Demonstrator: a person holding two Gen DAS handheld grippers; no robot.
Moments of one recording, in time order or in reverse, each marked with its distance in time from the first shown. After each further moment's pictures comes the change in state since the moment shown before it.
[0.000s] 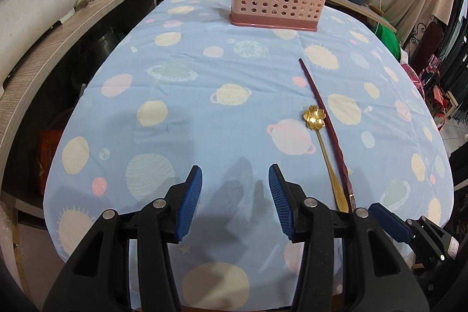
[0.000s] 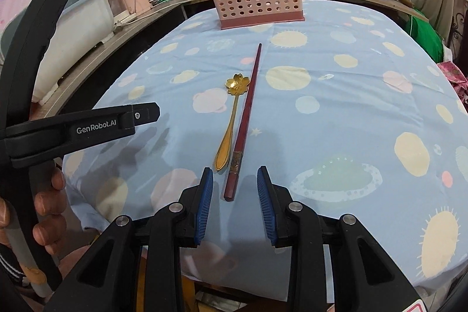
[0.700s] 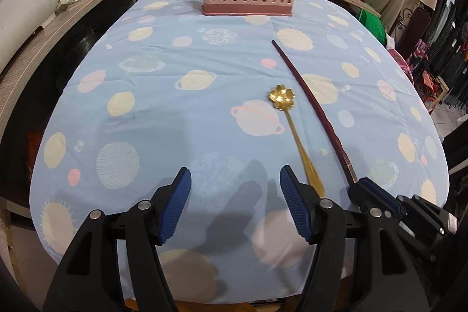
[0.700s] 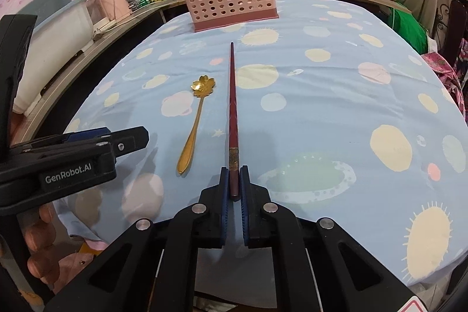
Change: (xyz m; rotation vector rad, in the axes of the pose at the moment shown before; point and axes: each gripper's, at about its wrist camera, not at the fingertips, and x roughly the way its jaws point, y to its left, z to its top) left arm 0.003 -0.030 -0.012 0.066 0.026 -0.054; right arm 0.000 -0.029 0.001 0.072 -0.015 -0.073
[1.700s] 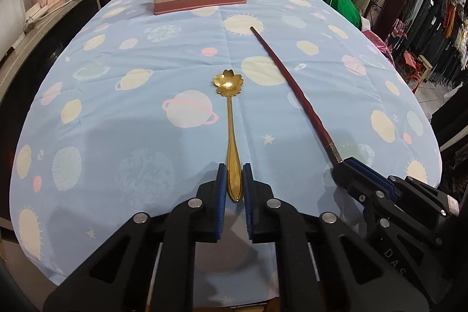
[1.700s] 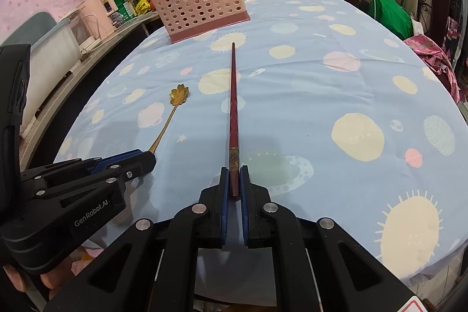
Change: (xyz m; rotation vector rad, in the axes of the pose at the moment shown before) left arm 0.014 -0.046 -0.008 0.093 0.008 -0.074; right arm -0.007 -0.029 -0.004 0.080 -0.018 0.000
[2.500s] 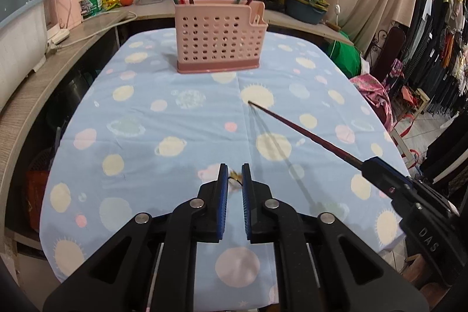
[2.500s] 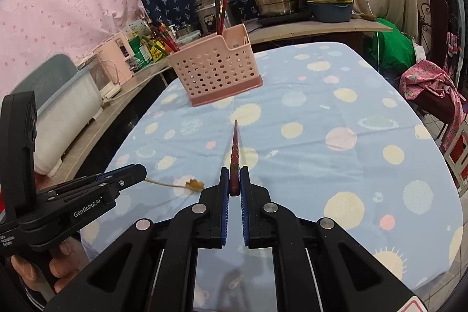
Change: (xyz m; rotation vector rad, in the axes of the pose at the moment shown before) left arm -0.070 0.024 0.050 -0.061 -0.176 0.001; right arm -0.063 0.005 0.065 0.033 -0.196 0.083
